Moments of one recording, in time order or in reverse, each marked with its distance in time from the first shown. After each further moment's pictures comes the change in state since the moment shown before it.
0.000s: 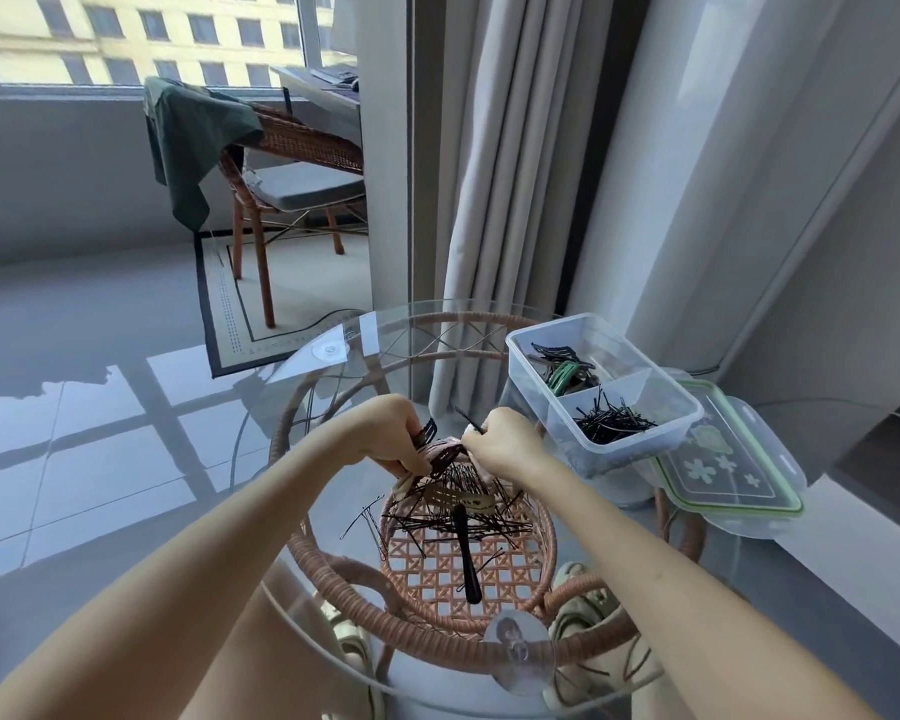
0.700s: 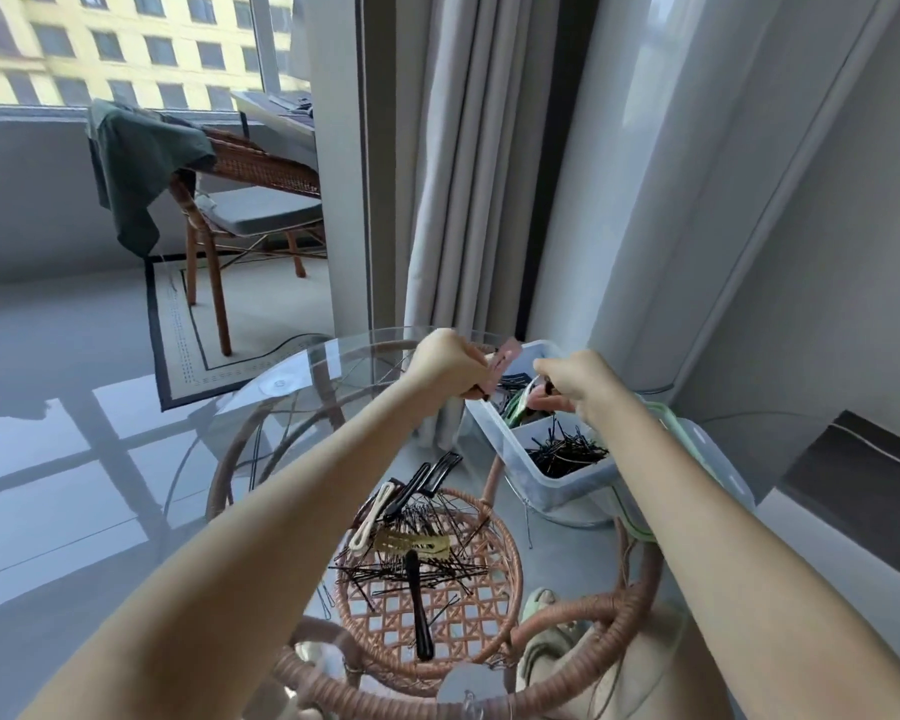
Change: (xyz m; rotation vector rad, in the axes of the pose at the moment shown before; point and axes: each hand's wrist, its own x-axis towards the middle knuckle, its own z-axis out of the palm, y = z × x) left_hand 0.046 0.115 -0.002 -0.283 0.344 0.280; right_hand 0.056 0.055 -0.112 0.734 0.278 0.294
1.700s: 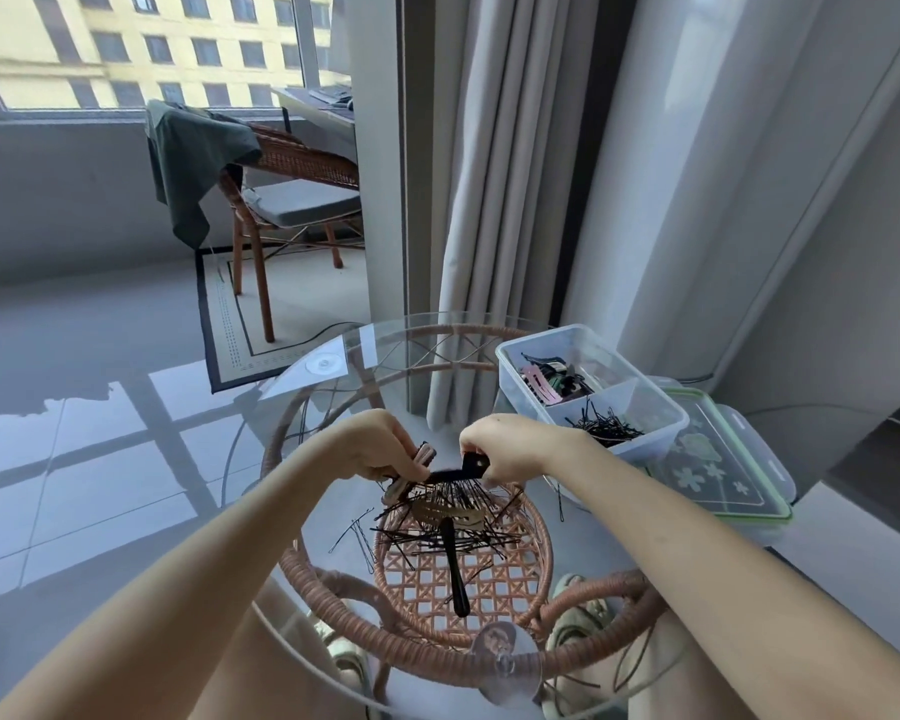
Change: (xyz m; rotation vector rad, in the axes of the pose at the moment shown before) left_hand -0.062 -0.097 -0.046 0.168 -0.310 -0.410; right_hand -0.061 0.034 0.068 -1.254 -0.672 -0.690
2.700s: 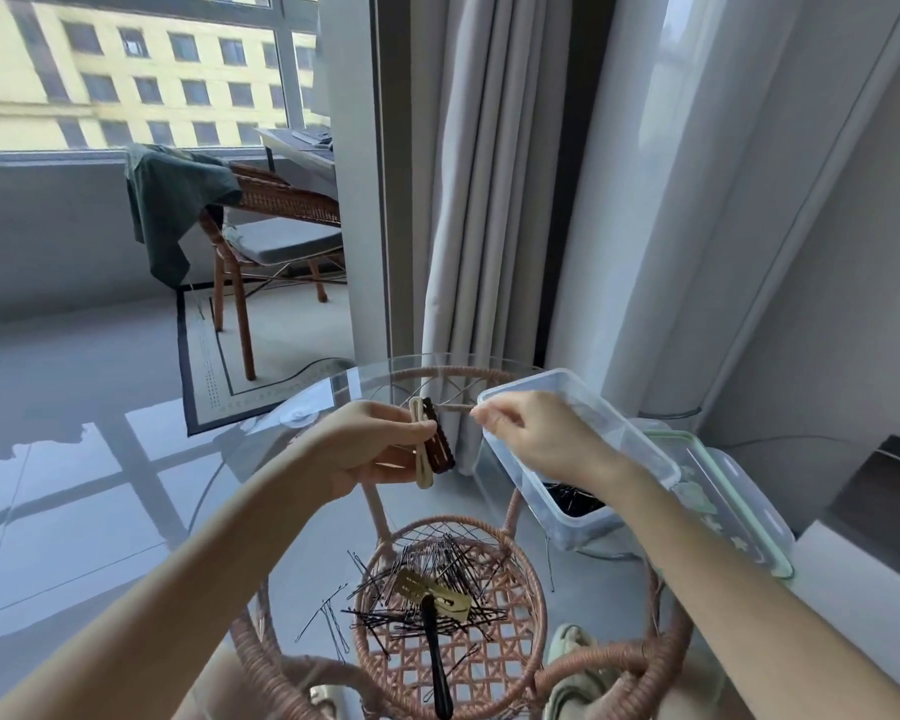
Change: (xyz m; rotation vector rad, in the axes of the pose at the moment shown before) left_hand -0.008 0.041 -0.028 -0.629 -0.061 0.262; right_hand -0.031 0.028 -0.048 0.500 0.565 0.060
